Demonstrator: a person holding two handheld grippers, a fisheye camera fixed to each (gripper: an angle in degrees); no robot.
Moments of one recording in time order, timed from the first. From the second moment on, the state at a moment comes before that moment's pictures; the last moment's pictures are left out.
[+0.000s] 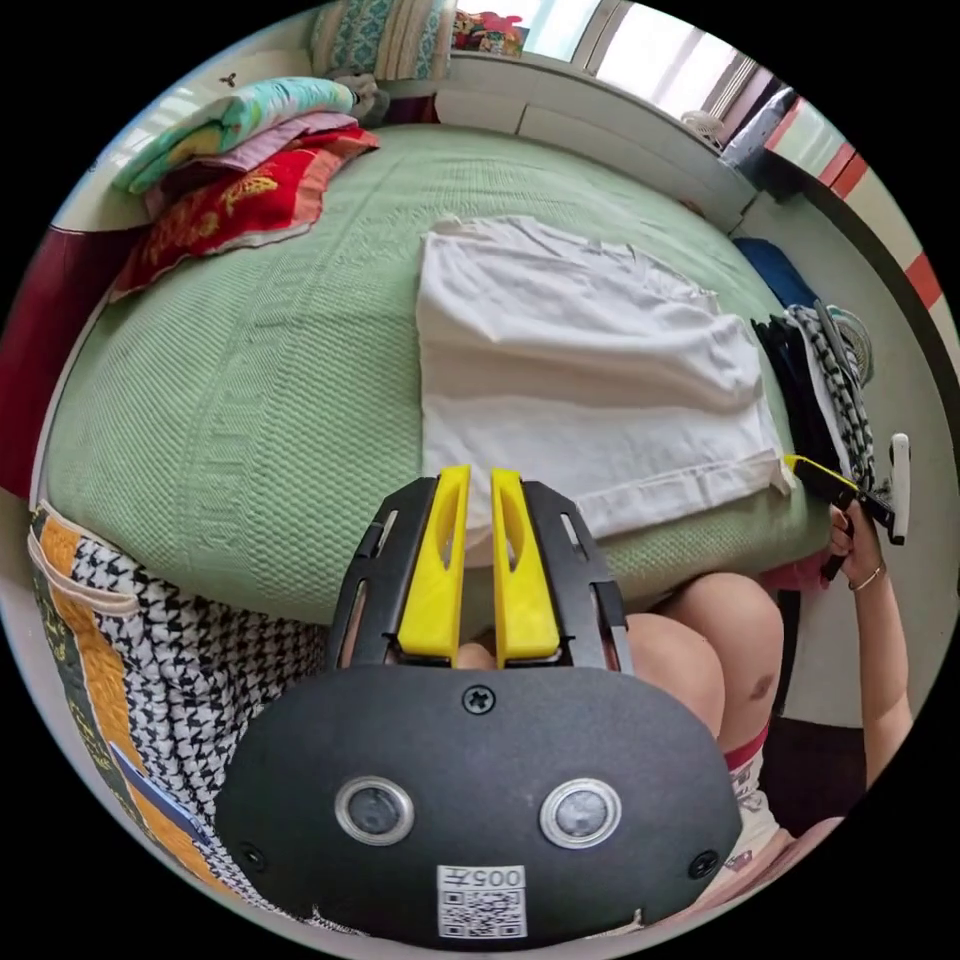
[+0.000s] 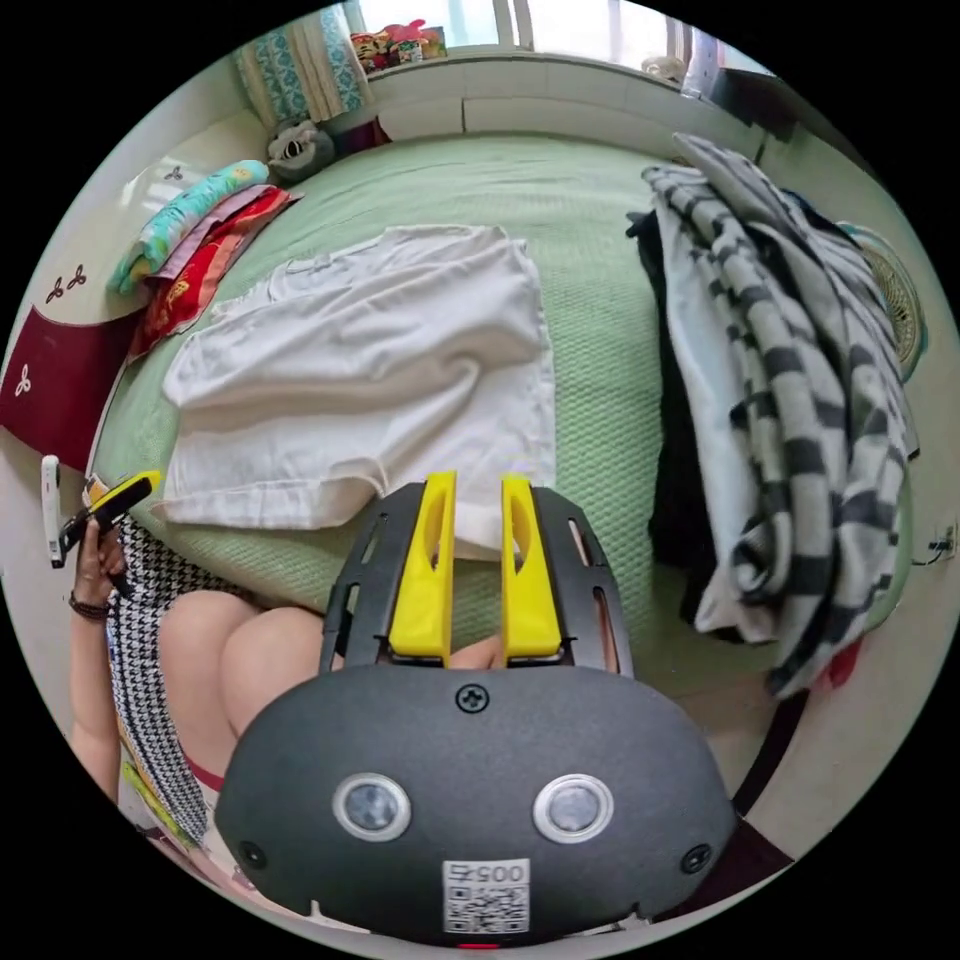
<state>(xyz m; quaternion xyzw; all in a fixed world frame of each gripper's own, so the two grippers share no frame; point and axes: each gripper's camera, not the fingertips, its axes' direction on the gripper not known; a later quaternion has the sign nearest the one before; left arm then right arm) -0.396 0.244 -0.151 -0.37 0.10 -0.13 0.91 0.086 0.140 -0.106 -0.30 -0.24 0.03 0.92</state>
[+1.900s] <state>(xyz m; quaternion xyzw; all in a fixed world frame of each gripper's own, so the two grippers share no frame) -0.376 0.299 -0.291 -0.36 0.14 -0.14 0.91 0.200 0.217 -0.219 -0.26 -0.20 0.00 0.95</state>
